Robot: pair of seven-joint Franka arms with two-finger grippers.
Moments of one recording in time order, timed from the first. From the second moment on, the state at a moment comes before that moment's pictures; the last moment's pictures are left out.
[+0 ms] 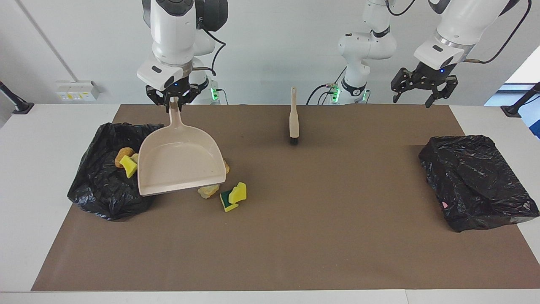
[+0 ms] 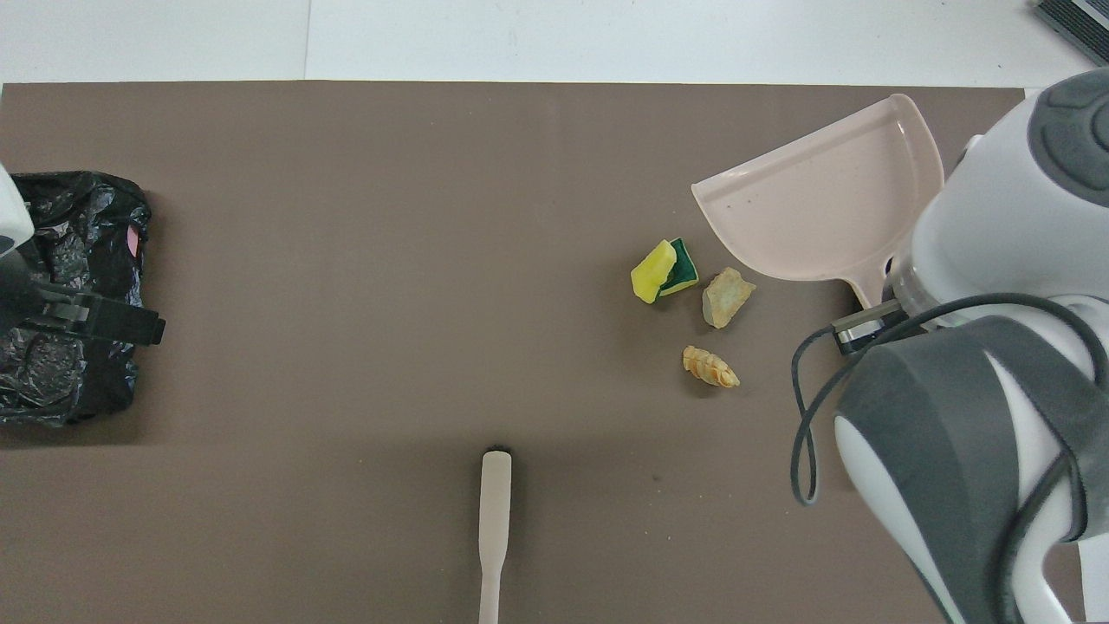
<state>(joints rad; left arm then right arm) -0.15 -0.08 0.02 -1.59 -0.03 1.50 0.12 0.14 0.05 0.17 -1.53 -0.21 1.41 0.04</state>
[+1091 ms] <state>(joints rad) -0.12 -0.03 0.02 -1.49 -0.03 1.47 0.12 0.51 0.55 0.18 -1.40 0.03 1.95 0.64</state>
